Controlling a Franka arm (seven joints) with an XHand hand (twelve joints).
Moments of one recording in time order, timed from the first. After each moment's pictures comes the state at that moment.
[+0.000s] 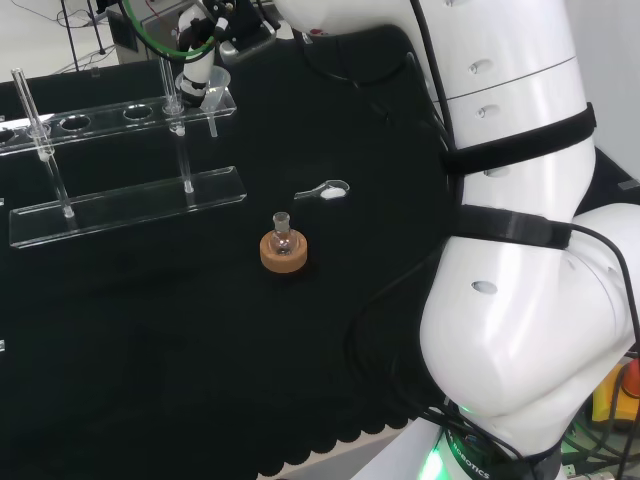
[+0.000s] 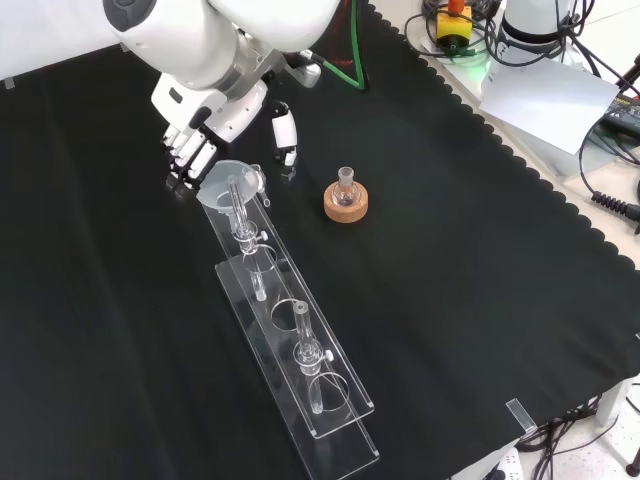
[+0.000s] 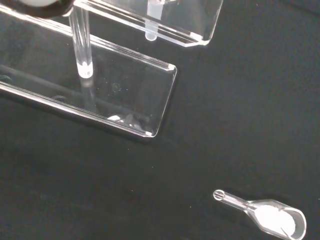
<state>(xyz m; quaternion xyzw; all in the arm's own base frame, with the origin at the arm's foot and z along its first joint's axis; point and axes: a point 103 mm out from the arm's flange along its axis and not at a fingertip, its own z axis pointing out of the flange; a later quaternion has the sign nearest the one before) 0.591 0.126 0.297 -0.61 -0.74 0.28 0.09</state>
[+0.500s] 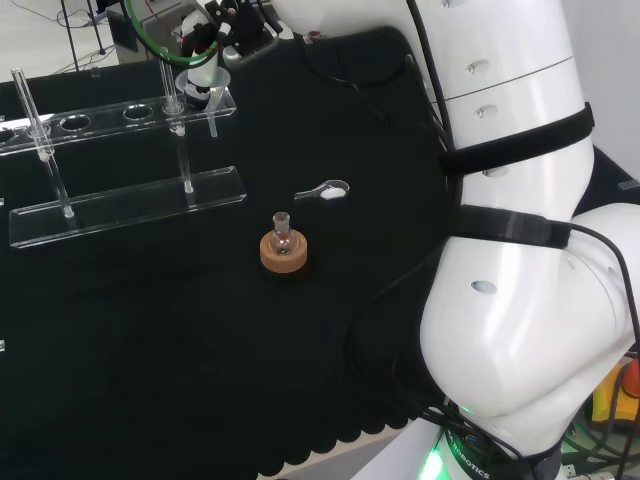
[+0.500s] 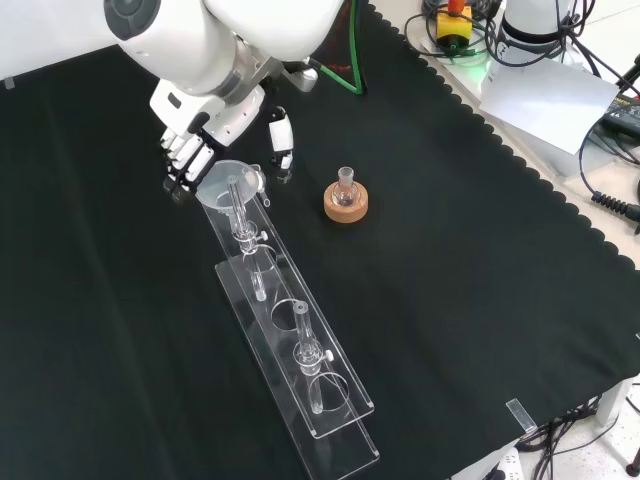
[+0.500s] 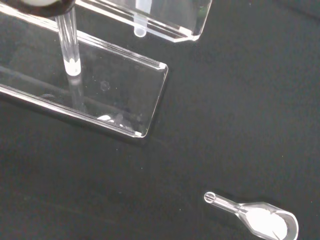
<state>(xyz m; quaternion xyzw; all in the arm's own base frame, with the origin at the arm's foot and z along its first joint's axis) 0.595 0.121 0.289 -0.61 -0.73 0.28 0.08</state>
